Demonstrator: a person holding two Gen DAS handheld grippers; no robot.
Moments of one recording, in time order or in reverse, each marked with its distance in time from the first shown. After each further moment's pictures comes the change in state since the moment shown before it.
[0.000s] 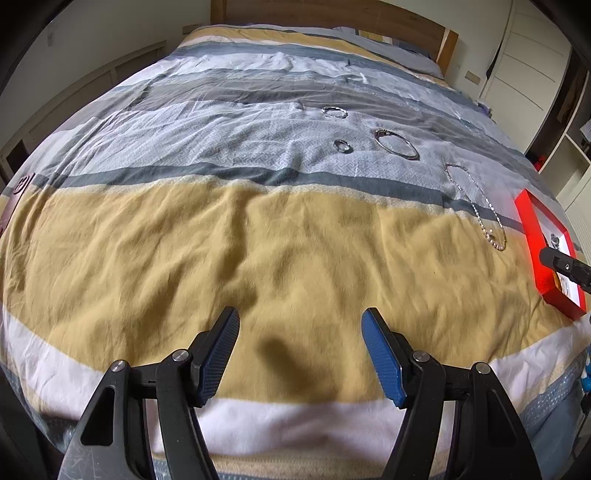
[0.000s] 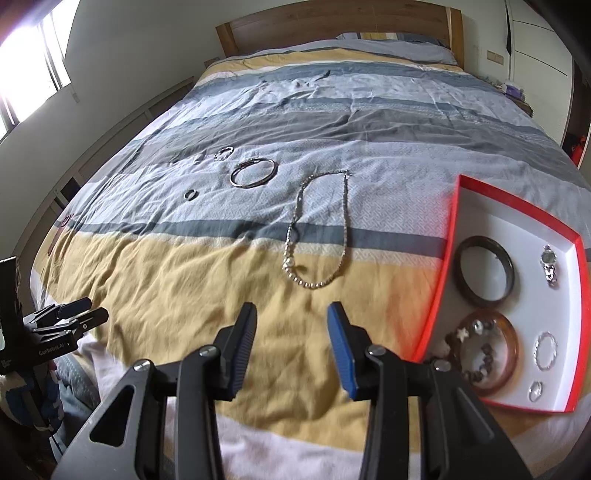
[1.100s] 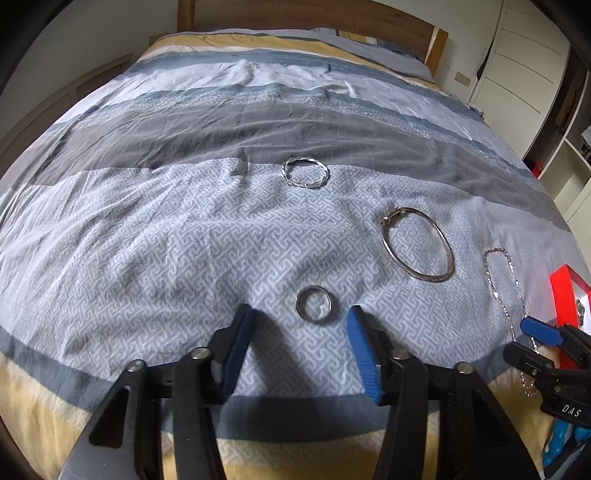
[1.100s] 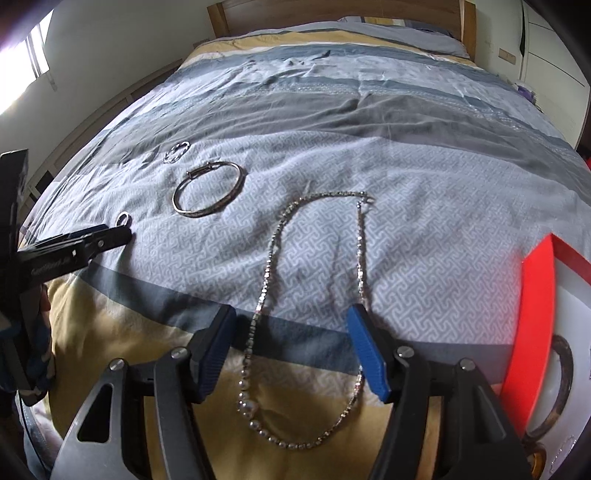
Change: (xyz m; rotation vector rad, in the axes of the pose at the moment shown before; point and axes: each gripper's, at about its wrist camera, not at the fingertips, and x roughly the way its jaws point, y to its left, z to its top) left arm 0.128 -0.029 0.151 0.055 -0.028 -0.065; right arm 0.116 -0.012 0.062 -0.027 0.049 -0.040
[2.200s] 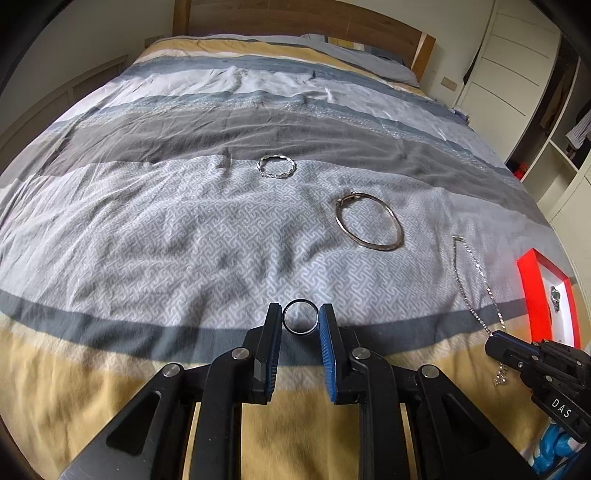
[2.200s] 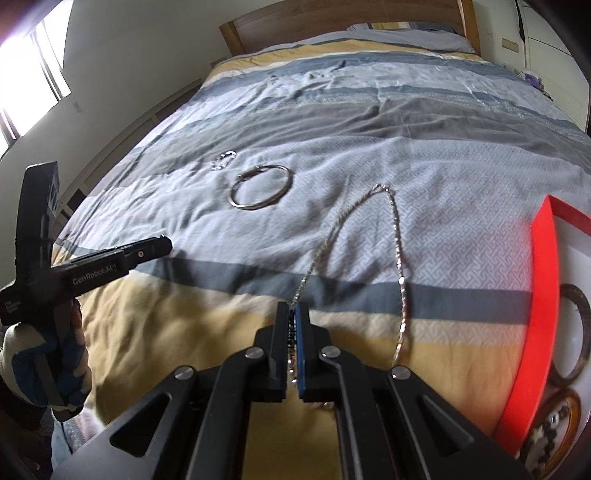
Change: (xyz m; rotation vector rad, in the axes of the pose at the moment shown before) left arm -0.045 -0.023 -0.029 0.001 -0.017 -0.044; right arm -0.045 0.021 -0.028 0.044 -0.060 0.136
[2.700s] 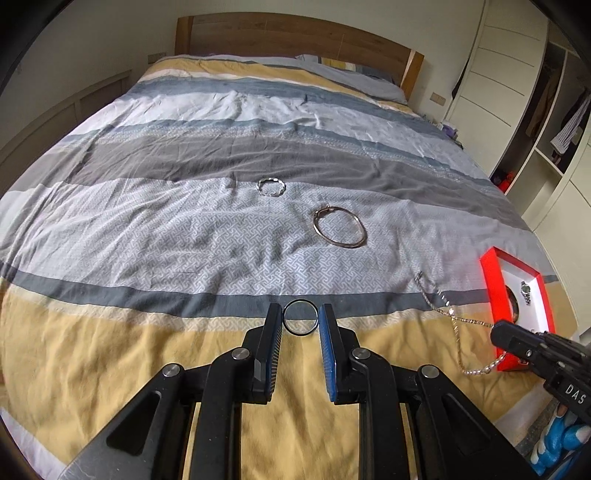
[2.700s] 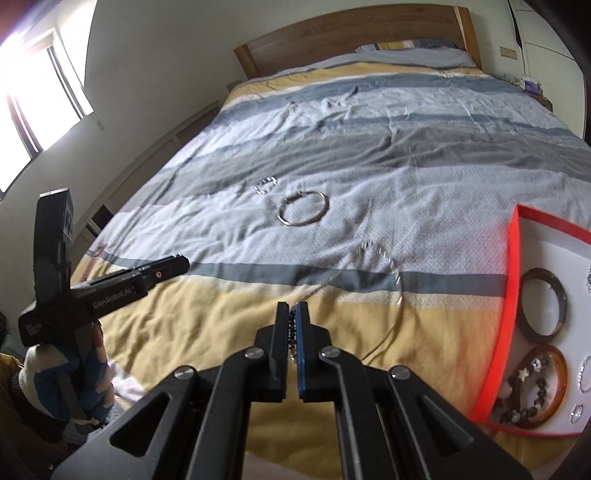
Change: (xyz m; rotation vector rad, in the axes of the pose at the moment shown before) left arm -0.080 -0.014 -0.022 0.002 -0.074 -0.013; right arm -0.075 0.029 -0.009 0.006 -0.095 0.059
